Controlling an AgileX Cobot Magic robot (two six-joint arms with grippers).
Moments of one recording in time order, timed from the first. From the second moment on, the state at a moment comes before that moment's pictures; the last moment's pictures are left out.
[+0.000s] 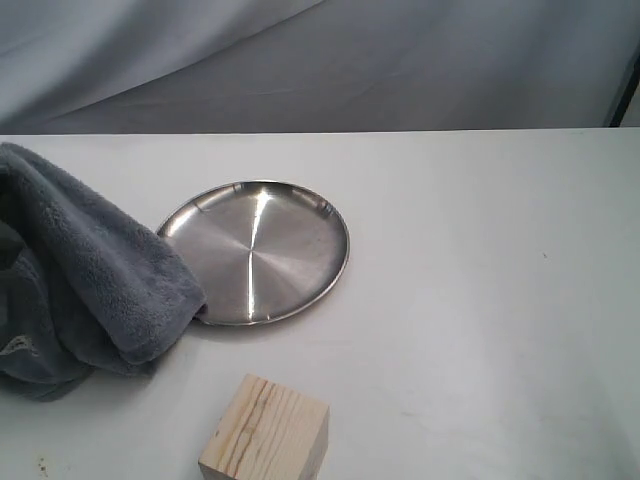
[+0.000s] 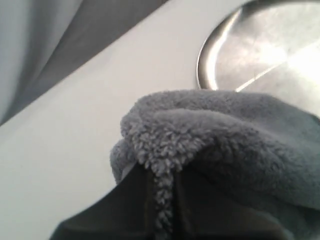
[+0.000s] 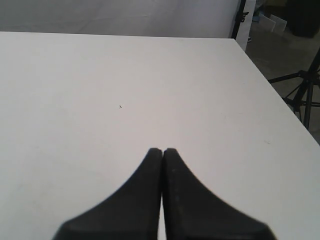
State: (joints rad) left arm -0.14 1.12 -0.72 0.03 0.38 0.51; right arm -0.12 0.21 0.00 -0.11 0.22 0.03
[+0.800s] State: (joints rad) left arm -0.14 1.05 -0.72 0.70 0.94 -0.14; right arm -0.12 0.21 0.00 -0.11 0.22 0.03
